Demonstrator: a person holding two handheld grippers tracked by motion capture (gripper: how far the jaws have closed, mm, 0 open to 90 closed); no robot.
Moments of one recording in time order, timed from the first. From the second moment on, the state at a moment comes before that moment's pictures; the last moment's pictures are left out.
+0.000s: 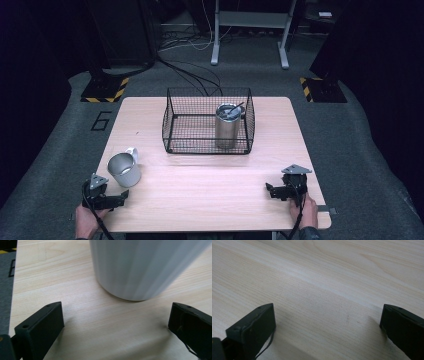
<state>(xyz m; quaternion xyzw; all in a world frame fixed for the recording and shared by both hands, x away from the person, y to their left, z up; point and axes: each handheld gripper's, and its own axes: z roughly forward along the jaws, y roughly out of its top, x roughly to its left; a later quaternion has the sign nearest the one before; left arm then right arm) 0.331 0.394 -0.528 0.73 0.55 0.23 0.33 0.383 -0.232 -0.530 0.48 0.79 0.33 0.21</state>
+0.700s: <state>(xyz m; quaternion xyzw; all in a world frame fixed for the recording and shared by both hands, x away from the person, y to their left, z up) 0.366 0.370 -0.450 0.73 0.52 0.25 0.37 0.383 -0.230 -0.530 0.48 0.79 0.33 0.20</state>
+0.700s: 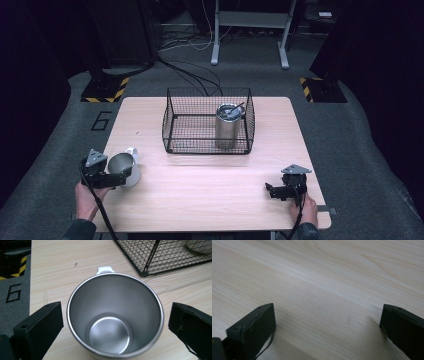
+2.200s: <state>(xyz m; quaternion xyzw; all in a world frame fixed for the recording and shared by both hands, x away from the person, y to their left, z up) 0.369 0.338 -0.424 0.75 0.49 0.27 0.36 0.384 -0.231 -0.531 0.48 0.79 0.33 0.21</state>
